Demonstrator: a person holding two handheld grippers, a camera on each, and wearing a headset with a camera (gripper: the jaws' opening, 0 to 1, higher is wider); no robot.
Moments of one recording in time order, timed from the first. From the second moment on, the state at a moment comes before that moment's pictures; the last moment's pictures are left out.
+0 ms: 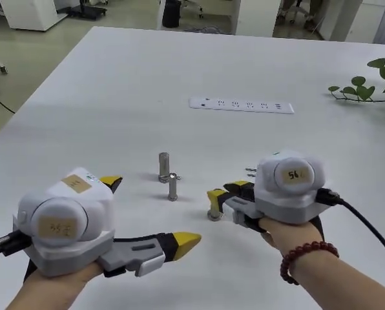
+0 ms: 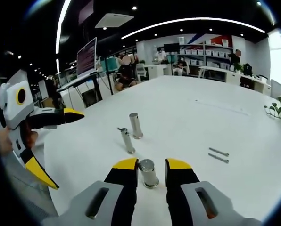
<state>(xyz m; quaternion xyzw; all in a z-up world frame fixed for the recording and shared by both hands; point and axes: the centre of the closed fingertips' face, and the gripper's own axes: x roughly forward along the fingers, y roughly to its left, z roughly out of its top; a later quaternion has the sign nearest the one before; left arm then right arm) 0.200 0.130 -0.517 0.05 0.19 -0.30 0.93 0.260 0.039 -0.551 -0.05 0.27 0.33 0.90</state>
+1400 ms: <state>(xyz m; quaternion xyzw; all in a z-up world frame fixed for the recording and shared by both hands) 0.199 0.129 -0.523 0.05 0.20 -0.30 0.93 0.298 -0.029 -0.556 -0.21 0.35 0.39 0.82</state>
